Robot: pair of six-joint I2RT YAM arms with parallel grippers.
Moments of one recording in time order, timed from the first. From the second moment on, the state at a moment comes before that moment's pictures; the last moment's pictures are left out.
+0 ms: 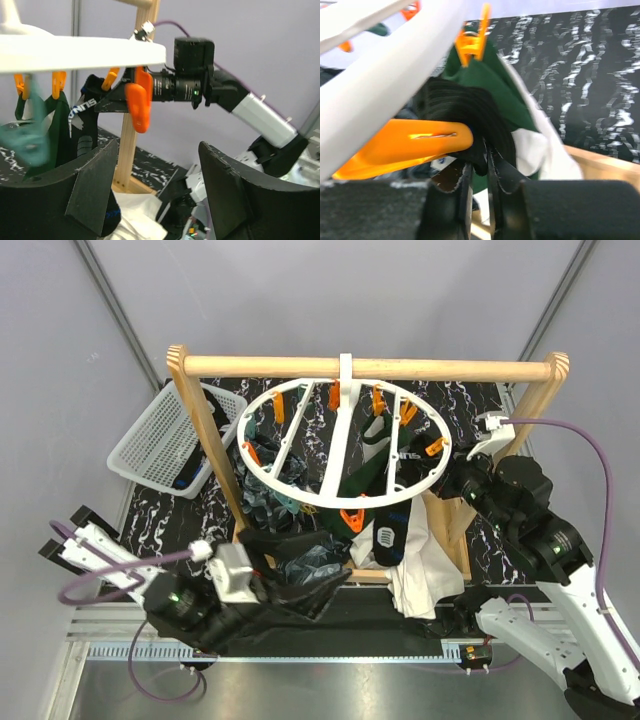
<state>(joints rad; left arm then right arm) -2.07 0.87 0.89 0.66 -0.93 0.30 0.56 0.73 1.13 -0.59 0.06 0.43</state>
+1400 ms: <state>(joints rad) -1.94 1.25 0.93 1.16 -1.10 0.72 0.56 0.74 1.26 -0.78 0.05 0.28</state>
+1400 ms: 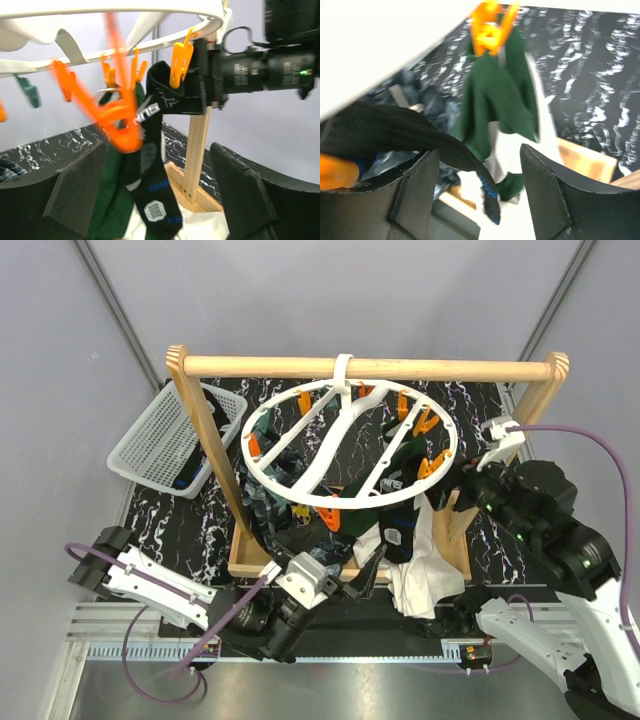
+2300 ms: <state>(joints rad) -1.94 0.67 0.77 0.74 -0.99 0.28 0.56 0.60 1.34 -0.98 -0.21 0.24</state>
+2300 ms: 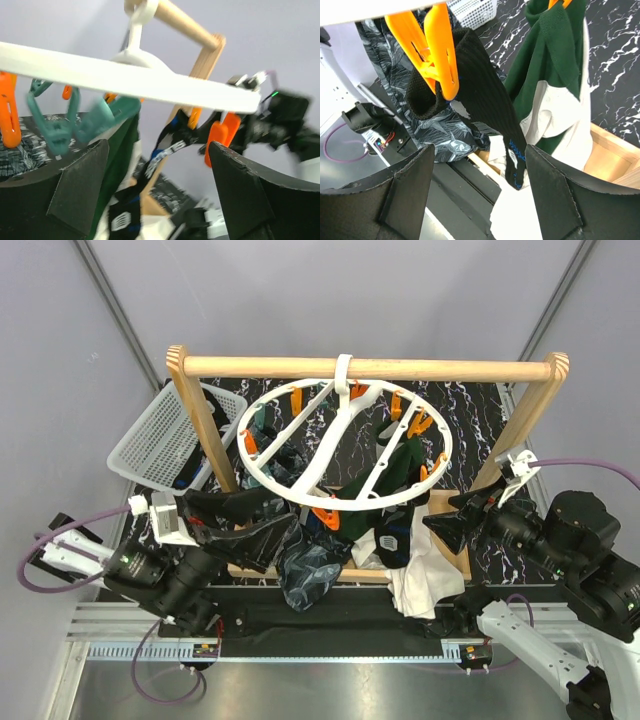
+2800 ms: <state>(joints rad) -1.94 0.82 0.79 0.55 -0.80 0.22 0.56 0.60 1.33 -0.97 -0.28 0.25</state>
